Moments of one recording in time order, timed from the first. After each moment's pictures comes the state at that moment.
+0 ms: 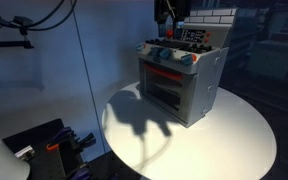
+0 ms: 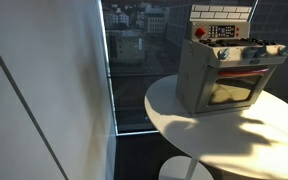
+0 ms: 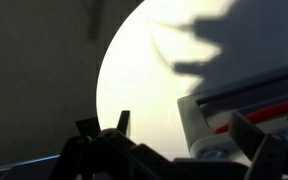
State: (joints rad) arm -0.11 -0.14 -0.18 -1.97 -0.10 1.85 0.15
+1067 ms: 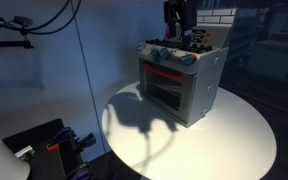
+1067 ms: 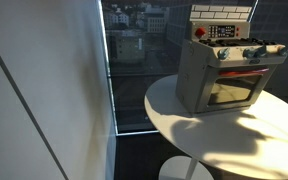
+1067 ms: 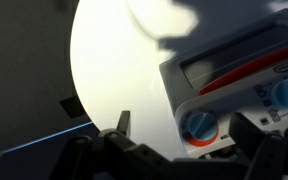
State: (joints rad) arm -0.13 -0.12 -0.18 -2.02 0.00 2.10 0.18
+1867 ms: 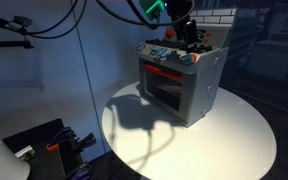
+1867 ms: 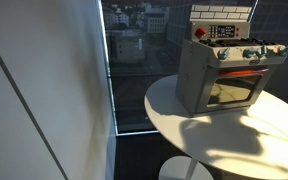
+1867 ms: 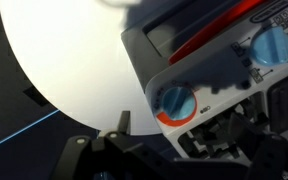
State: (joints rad) arm -0.12 -0.08 -0.17 -2.13 0.24 2.44 0.15
